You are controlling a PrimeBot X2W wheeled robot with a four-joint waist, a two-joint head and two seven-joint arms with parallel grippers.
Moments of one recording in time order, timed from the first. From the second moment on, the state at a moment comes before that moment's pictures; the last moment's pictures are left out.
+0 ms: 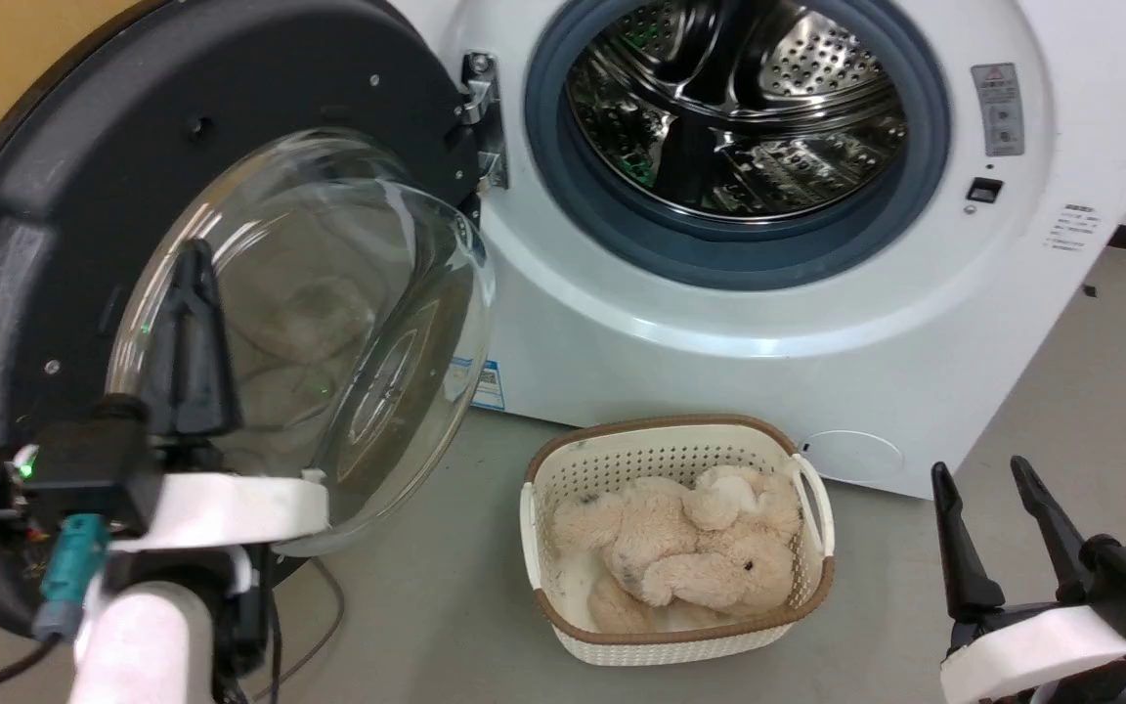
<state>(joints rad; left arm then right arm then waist) -0.20 0.13 -0.03 -0.23 -0.04 0.11 -0.08 0.01 -0.05 -0.08 -0.01 0.10 0.13 -0.08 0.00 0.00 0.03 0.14</state>
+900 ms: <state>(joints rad) -0.45 0.20 0.27 -0.03 -0.39 0.04 -0.08 0.01 -0.05 -0.14 0.00 0.16 0.13 -0.14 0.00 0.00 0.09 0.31</state>
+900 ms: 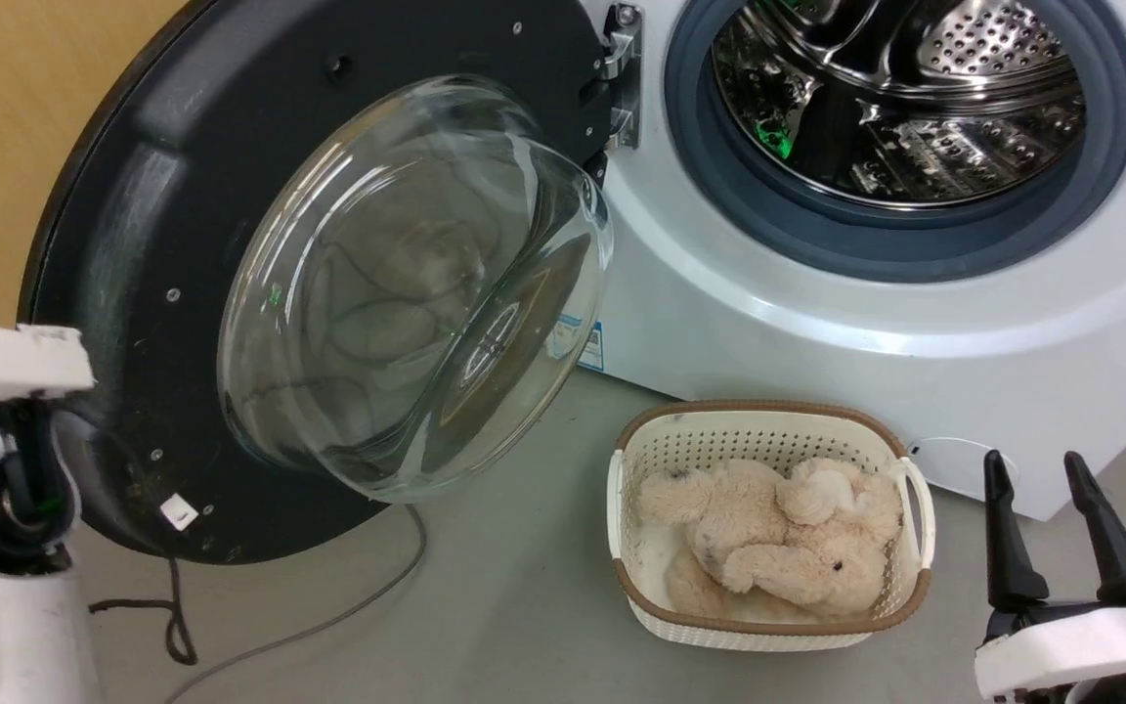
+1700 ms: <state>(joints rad) -0.40 0.31 0.29 0.20 -0.83 -0.07 0.53 0.00 -0.05 -0.20 0.03 0.21 0.13 -0.19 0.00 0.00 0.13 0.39</state>
